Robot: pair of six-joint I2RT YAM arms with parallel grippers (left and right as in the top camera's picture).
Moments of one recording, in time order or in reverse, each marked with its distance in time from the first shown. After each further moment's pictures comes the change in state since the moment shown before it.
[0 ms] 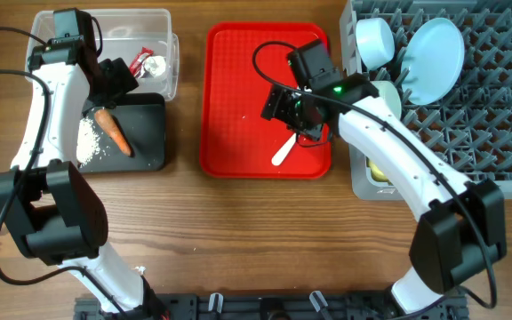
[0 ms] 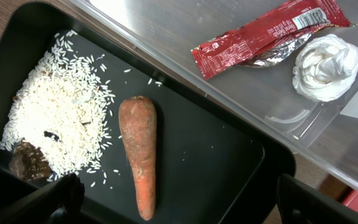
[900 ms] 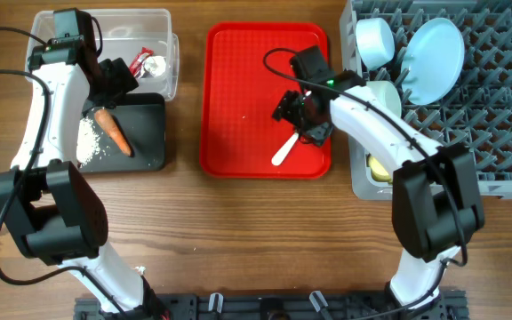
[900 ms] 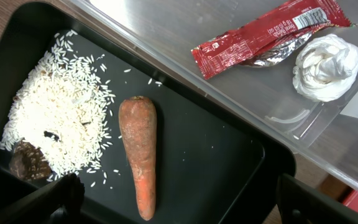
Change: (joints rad) left arm 0.000 0.000 0.000 0.000 0.000 0.000; right arm -0.079 0.162 0.000 0.005 0.019 0.021
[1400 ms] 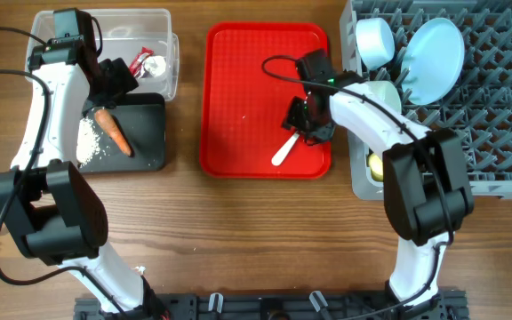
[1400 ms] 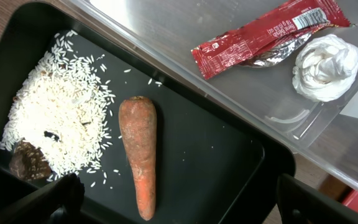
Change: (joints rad) left arm 0.000 0.000 0.000 0.000 0.000 0.000; right arm -0.012 0.096 0.000 0.033 -0.016 -0.178
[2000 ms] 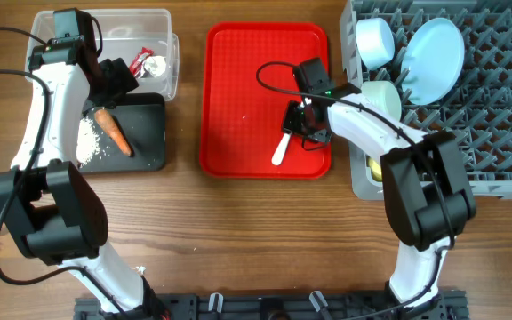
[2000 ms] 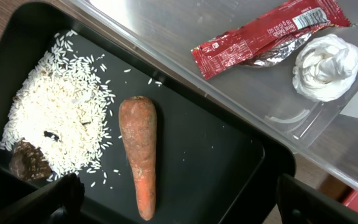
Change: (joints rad) left arm 0.000 0.000 0.000 0.000 0.000 0.000; right arm 0.012 -0.027 -0.108 0.187 0.031 -0.028
